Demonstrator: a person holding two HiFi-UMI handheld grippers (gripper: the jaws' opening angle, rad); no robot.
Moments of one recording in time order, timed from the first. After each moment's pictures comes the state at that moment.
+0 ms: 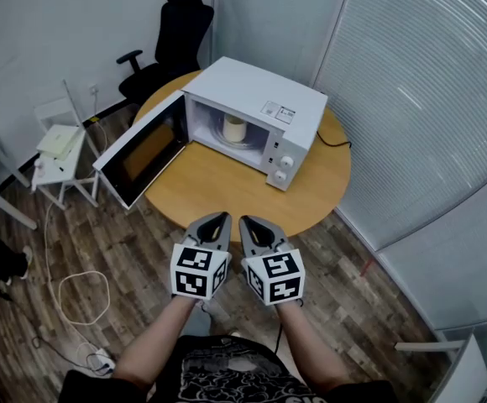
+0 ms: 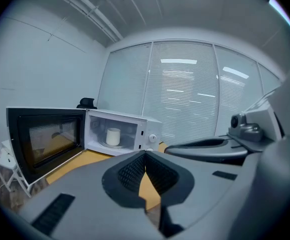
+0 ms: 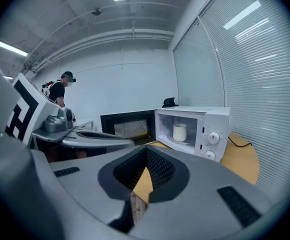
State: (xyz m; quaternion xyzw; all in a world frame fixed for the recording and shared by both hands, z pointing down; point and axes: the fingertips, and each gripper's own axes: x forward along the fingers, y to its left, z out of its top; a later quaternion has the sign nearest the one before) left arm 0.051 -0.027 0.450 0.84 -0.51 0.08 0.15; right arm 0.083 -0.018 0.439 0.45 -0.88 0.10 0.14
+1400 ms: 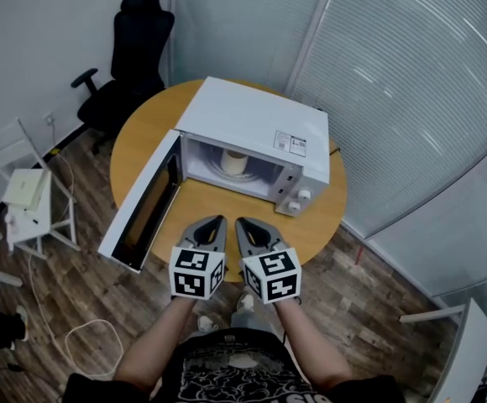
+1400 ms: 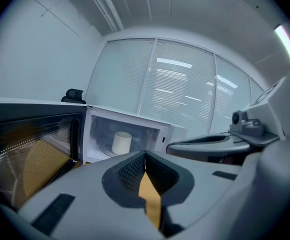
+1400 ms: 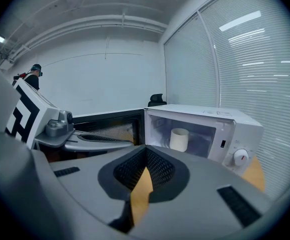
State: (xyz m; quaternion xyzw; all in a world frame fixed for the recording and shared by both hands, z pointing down) left arm -0.040 -0.182 0.465 0.89 -0.42 0.07 0.18; right arm -0.009 -0.167 0.447 0.54 -0.82 0.11 0.17
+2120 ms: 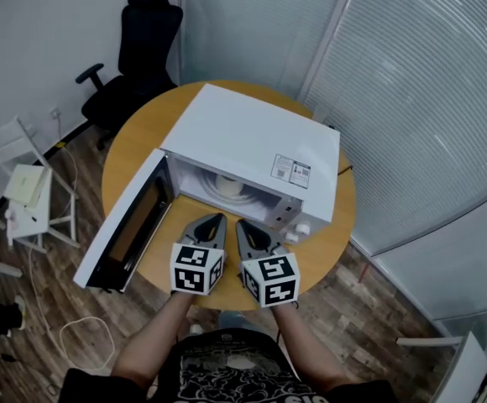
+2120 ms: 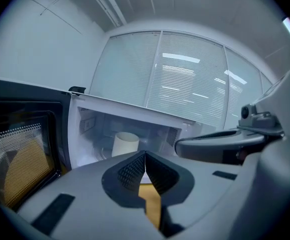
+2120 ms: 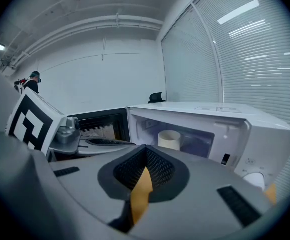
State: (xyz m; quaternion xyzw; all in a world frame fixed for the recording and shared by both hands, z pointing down) left arm 0.011 -0.285 0.496 0.87 -0.45 0.09 0.18; right arm 0.044 -0.260 0.465 0.52 -0.83 0.12 0.16
